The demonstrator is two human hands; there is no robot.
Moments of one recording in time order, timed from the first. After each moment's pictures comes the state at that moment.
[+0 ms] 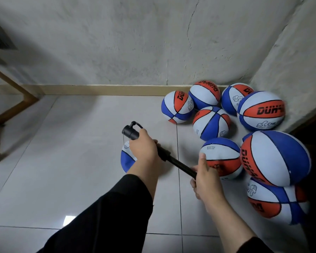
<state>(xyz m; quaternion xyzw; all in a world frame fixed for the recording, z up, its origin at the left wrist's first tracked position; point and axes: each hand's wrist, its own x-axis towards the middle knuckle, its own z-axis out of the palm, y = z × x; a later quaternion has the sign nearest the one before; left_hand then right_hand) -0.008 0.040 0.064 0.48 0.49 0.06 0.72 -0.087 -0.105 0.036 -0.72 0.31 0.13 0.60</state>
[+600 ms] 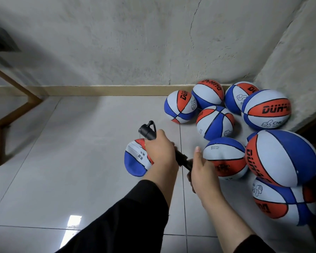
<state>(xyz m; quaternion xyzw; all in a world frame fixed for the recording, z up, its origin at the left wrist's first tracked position) -0.015 0.010 0.073 0.50 0.46 0.05 0.73 -0.077 -0.086 0.043 -0.79 0.23 0.08 0.57</state>
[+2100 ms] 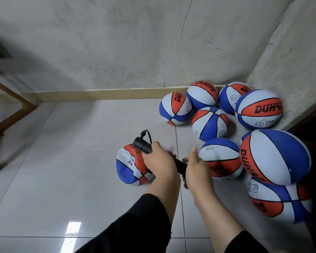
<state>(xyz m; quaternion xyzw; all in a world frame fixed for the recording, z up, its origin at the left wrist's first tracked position) -0.035 -0.006 0.071 0.47 0.50 0.09 0.73 -0.068 -0.079 0.040 -0.77 0.28 0.08 0.58</state>
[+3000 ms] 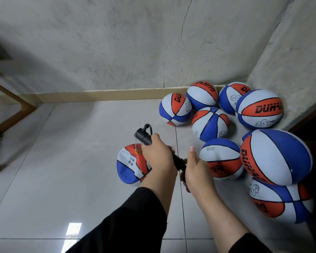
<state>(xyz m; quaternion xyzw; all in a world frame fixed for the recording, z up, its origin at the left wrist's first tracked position) -0.020 -0.001 0.079 0.50 0.47 0.06 0.73 -0.067 -0.082 0.047 -0.79 0.25 0.10 0.56</state>
